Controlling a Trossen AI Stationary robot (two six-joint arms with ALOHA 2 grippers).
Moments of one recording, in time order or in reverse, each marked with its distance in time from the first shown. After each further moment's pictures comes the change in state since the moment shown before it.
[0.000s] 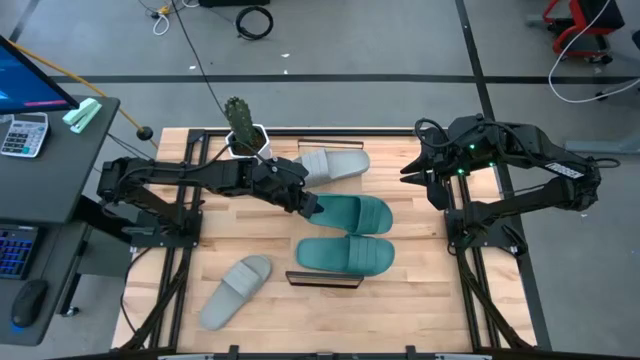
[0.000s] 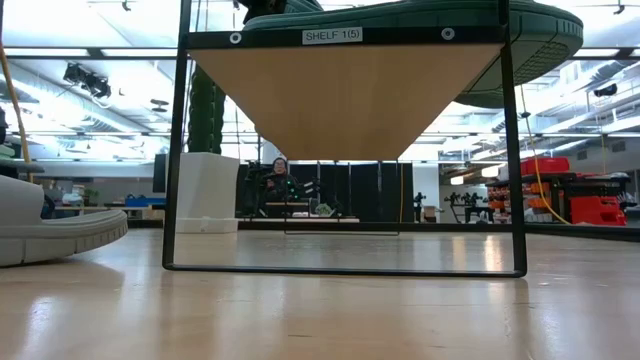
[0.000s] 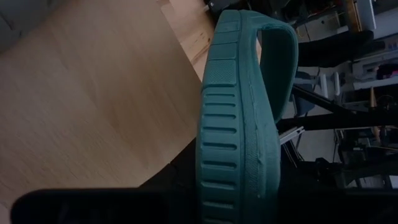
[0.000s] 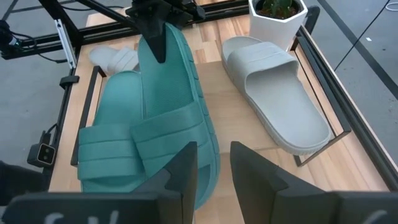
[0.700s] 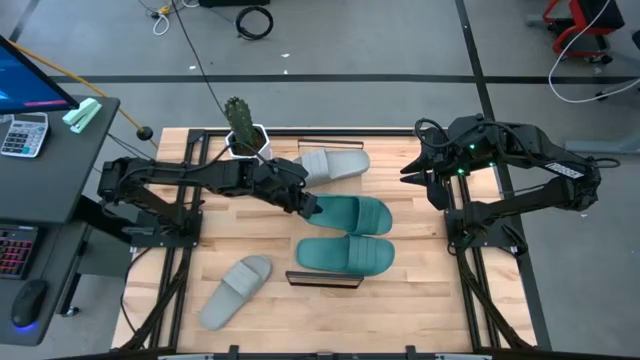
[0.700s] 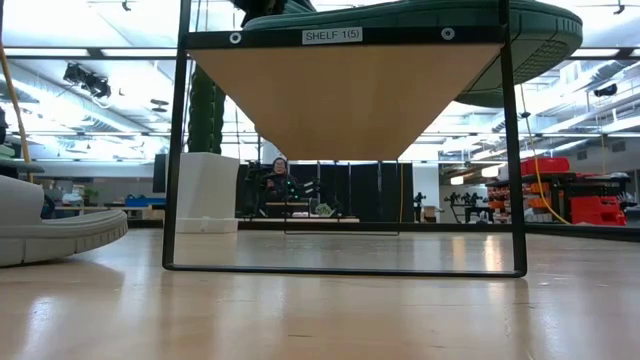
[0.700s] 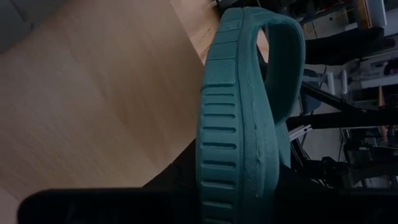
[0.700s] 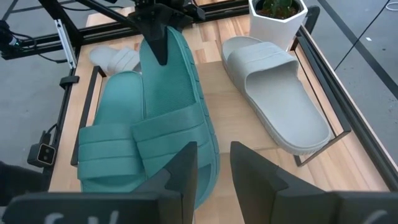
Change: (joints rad) left arm -0.001 0.004 -0.006 -0.022 0.002 0.002; right arm 0.000 0.000 0.000 0.000 0.000 0.001
